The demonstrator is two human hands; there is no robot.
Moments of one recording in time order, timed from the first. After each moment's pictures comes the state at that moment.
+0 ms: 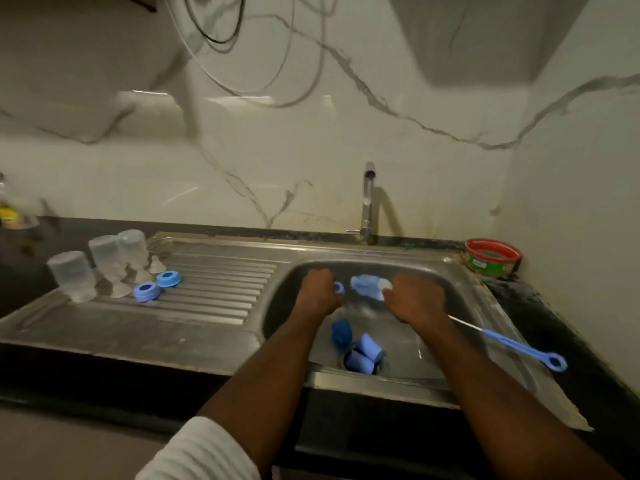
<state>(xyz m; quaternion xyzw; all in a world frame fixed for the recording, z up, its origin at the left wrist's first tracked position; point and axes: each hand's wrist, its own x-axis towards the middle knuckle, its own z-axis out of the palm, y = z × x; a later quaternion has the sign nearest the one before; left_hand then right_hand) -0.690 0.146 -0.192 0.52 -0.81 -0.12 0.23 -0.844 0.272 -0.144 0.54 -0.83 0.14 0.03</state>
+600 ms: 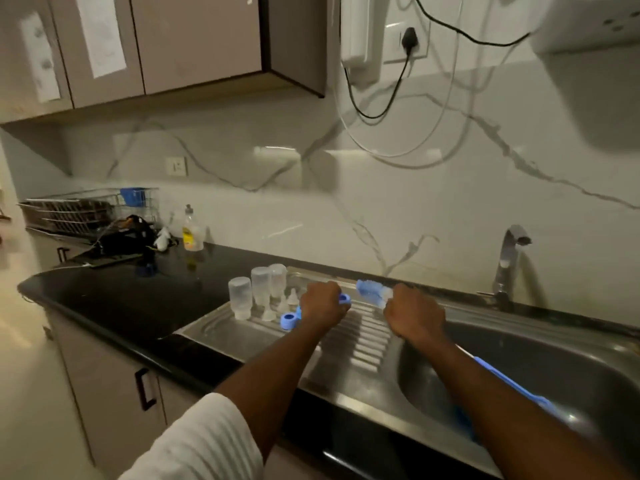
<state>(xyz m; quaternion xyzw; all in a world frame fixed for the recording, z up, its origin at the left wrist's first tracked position) -0.445 0.107 -0.117 0.63 -0.73 -0.01 0.28 -0.619 0.206 -0.066 0.65 -0.72 0.23 -0.02</state>
